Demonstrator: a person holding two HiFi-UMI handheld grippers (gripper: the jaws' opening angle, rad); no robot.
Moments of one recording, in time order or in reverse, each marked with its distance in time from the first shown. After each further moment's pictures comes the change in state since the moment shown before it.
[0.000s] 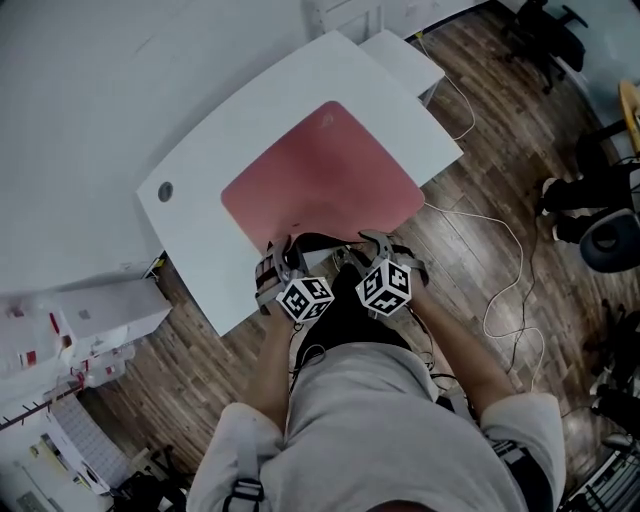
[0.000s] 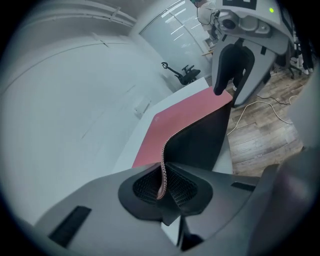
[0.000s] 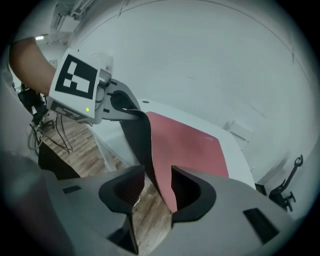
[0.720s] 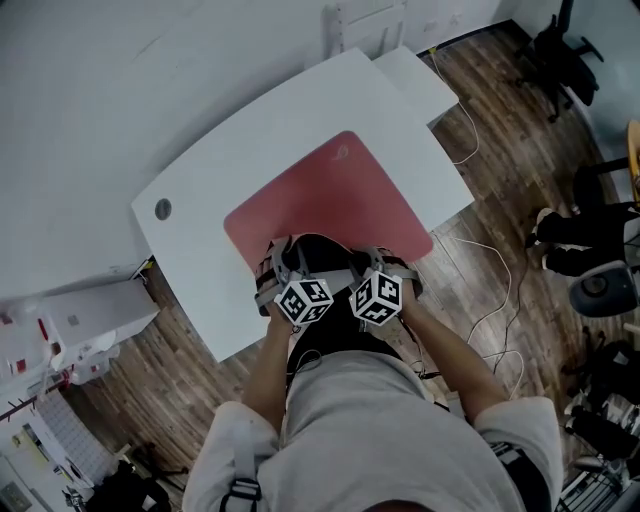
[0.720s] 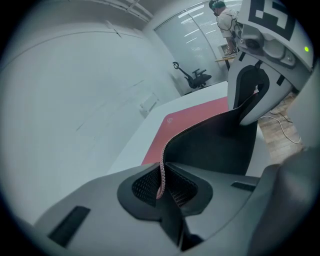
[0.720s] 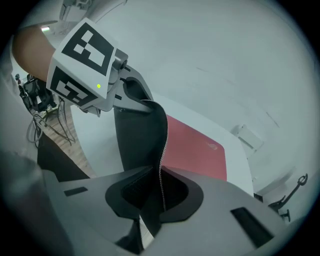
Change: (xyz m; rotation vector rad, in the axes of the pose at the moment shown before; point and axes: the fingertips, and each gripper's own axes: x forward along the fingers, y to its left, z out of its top) left arm 0.076 0.052 0.027 -0.150 0.001 -0.035; right arm 0.063 -0.052 0.029 -0.109 0.088 0.058
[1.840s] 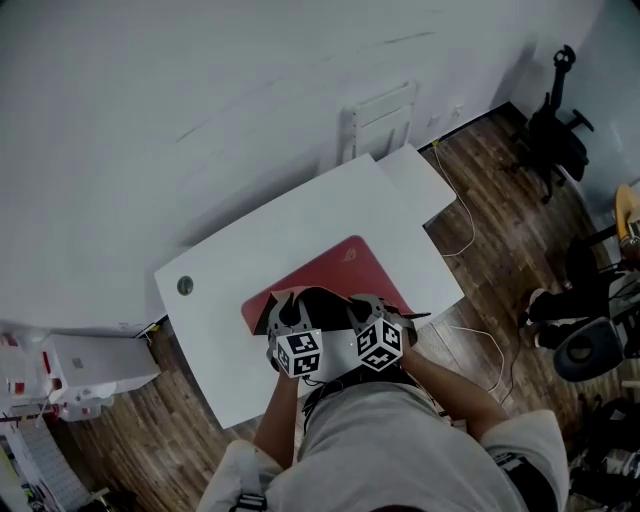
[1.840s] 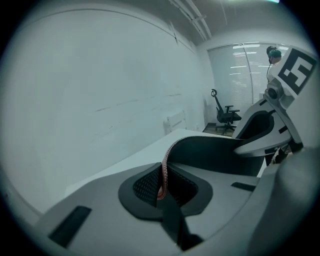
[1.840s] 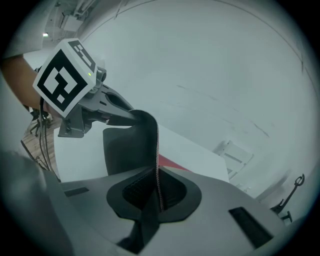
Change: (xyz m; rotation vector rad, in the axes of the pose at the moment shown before) left arm 0.027 0.089 0.054 -0.538 -0.118 0.003; right arm -0.018 -0.115 0.092 0.044 -0.137 -0.075
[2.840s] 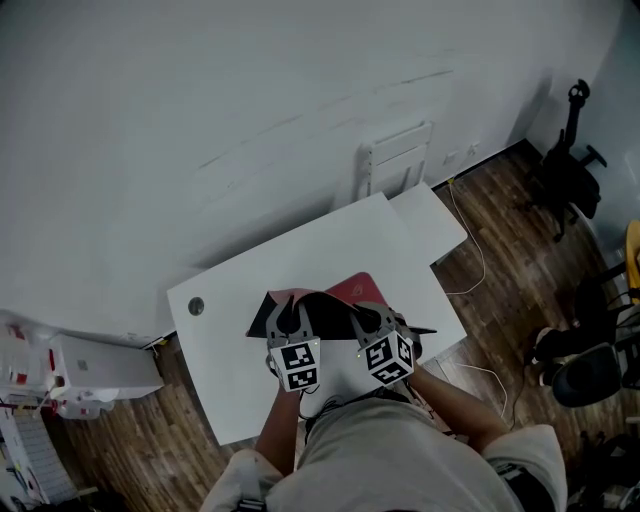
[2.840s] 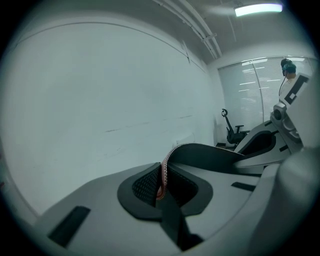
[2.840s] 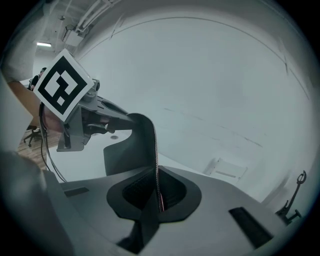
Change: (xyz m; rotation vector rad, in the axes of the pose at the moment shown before) left arm -0.016 0.037 0.121 -0.078 -0.202 0.083; right arm -0.033 -0.069 0.072 0.042 -0.198 -0.060
